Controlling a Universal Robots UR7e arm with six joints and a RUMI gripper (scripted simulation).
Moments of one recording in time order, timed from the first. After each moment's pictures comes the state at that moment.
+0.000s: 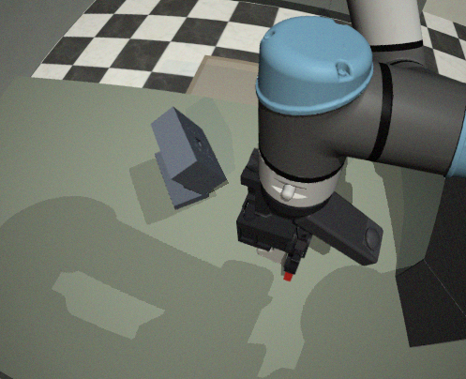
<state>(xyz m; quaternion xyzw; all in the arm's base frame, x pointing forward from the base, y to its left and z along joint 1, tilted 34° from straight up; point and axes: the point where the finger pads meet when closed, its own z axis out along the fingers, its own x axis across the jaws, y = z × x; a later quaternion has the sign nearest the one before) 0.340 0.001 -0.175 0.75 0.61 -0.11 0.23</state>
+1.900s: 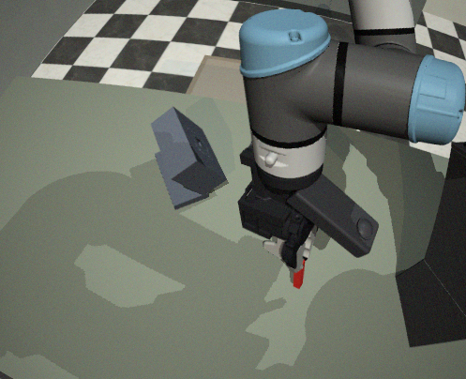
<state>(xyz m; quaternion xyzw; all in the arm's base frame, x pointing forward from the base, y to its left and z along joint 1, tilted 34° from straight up) 0.331 -0.010 -0.187 0.81 0.56 -0.09 0.14</state>
